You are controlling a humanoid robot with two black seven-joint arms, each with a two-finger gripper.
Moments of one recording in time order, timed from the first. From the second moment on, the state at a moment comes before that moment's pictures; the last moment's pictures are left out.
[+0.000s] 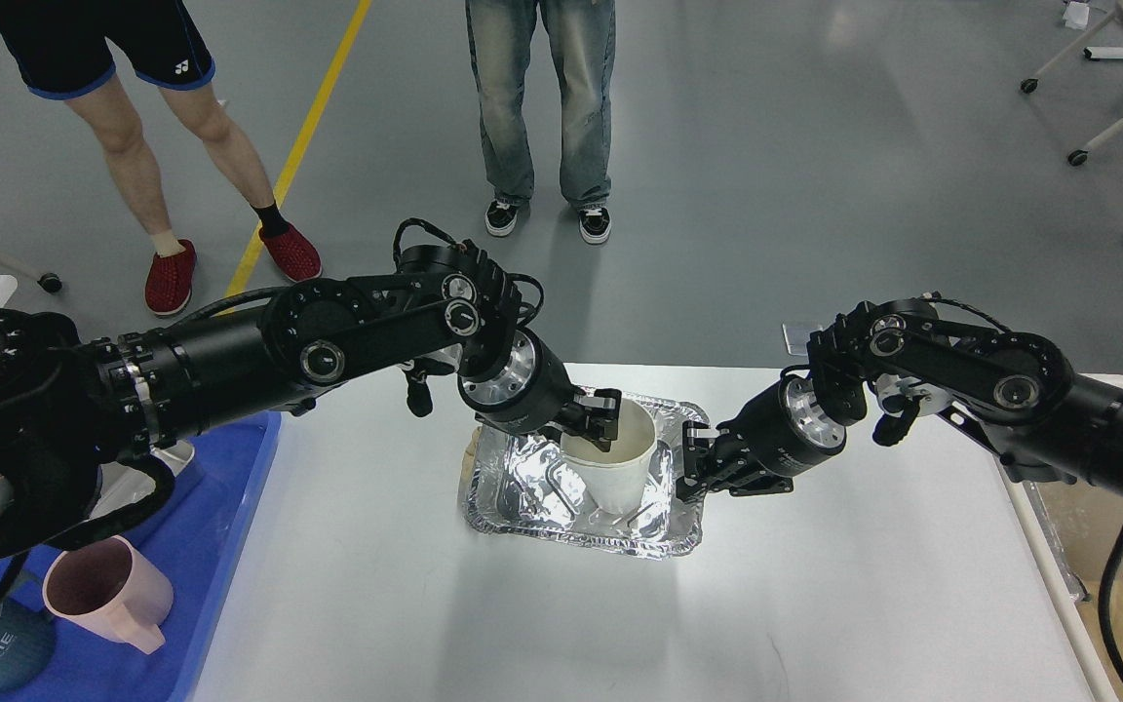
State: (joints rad) left arm -1.35 0.02 0.00 -0.94 0.60 -0.66 0.53; right arm 1.09 -0.37 0.11 1.03 -0.53 0.78 -0.38
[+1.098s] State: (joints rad) left arm -1.38 0.83 -0.23 -1.36 0.58 -0.71 0.51; right arm 1.07 -0.38 0.11 1.04 -0.53 0.78 -0.38
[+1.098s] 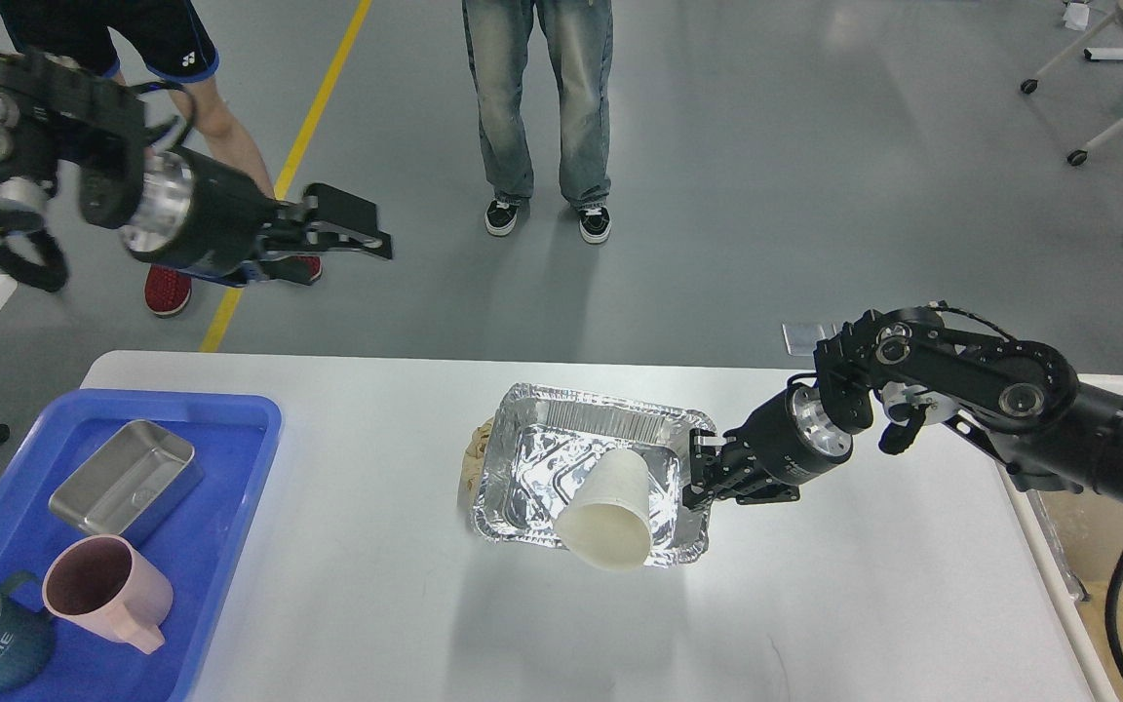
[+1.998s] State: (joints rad) left arm -1.30 1.22 -0.23 -1.46 0.59 -0.73 0.47; right arm 1.04 -0.35 0.12 1.03 -0.56 0.77 -0.38
